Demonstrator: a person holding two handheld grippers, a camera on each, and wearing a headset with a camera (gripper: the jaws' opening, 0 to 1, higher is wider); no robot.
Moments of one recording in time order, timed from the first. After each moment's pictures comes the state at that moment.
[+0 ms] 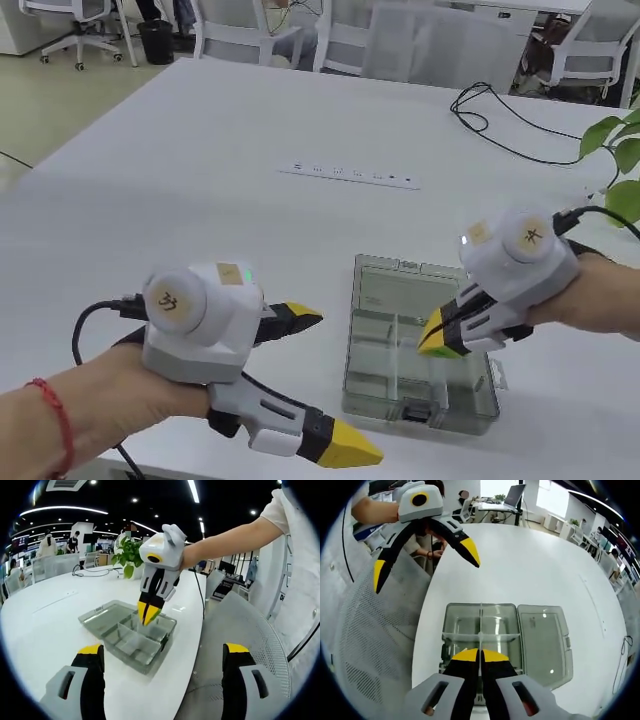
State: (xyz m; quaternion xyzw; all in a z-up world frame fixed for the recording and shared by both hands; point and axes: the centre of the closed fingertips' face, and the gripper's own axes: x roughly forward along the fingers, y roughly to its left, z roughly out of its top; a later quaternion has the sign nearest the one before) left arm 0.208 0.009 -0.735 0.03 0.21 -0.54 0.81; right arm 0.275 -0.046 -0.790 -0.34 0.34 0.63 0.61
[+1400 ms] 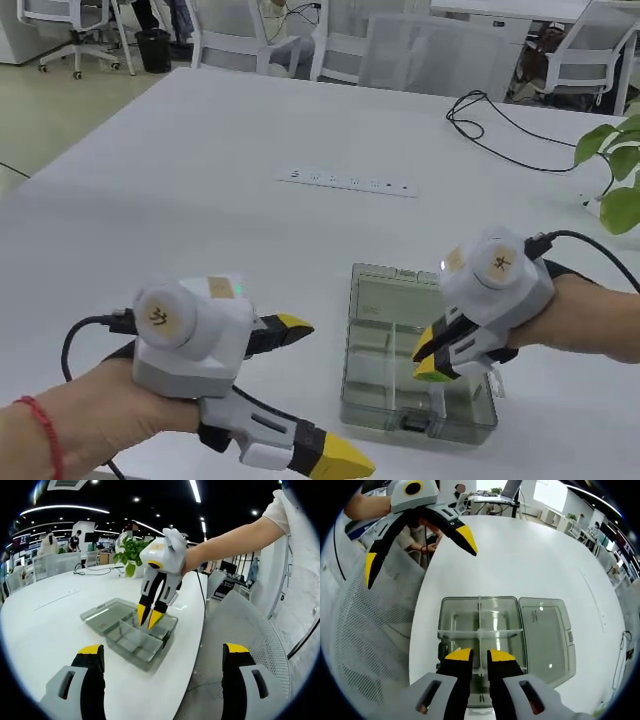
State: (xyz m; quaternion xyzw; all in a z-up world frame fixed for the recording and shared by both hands) left arm 0.208 0.014 -0.738 0.03 0.22 -0.54 0.81; right arm 0.276 -0.049 -0.797 -0.35 0.35 0.60 0.62
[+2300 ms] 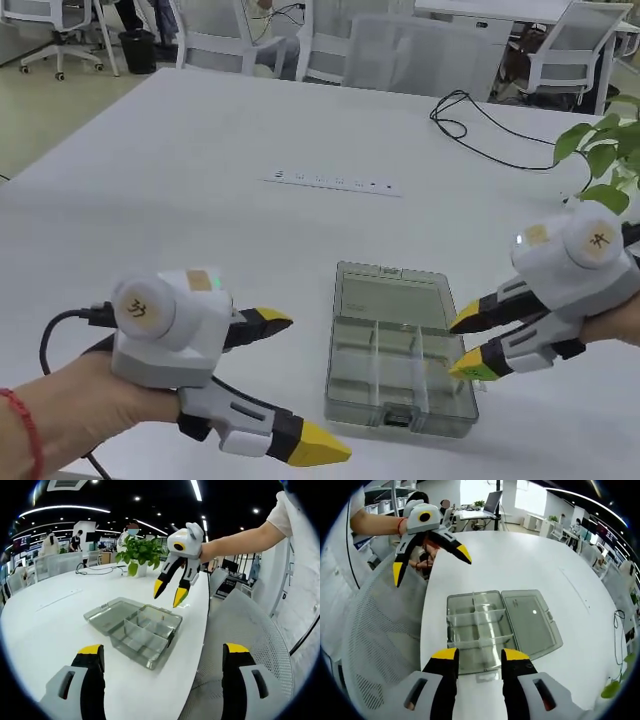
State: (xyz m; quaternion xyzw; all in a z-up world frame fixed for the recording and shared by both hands) left arm 0.215 0.019 -0.741 0.04 0.22 -0.53 0.82; right arm 0.268 -0.105 -0.758 -0.30 0.34 0.58 0.68
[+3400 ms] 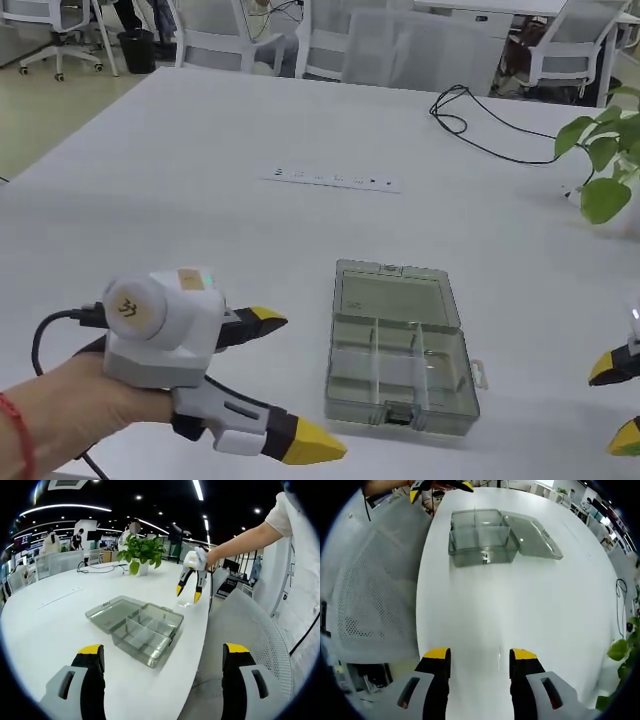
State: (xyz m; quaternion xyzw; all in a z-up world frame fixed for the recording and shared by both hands) left arm 0.214 0.023 -0.743 0.04 0.23 -0.53 0.82; right arm 0.239 -0.267 -0.822 -0.40 0.45 0.53 0.59
